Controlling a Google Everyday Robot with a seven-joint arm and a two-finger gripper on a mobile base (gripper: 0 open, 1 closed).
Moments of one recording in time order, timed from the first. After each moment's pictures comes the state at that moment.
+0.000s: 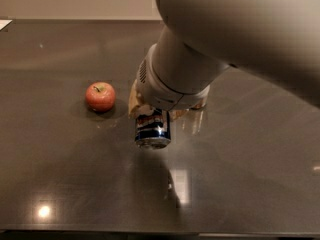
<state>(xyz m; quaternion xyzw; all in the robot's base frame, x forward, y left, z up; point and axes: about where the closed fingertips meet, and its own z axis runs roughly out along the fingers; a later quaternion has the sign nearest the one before) 0.422 0.016 0.937 -0.97 -0.04 -0.19 0.15</state>
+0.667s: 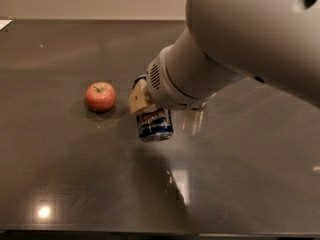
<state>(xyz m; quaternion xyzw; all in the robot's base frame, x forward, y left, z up) 0.437 0.014 0.937 -0.94 -0.13 -0.24 0.18</state>
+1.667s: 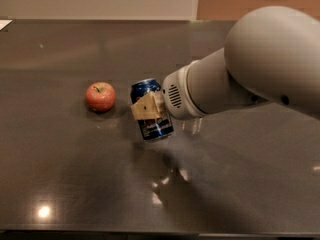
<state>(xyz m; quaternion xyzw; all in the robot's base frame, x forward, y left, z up) 0.453 0.017 0.915 -0.89 -0.24 -0.30 0.24</state>
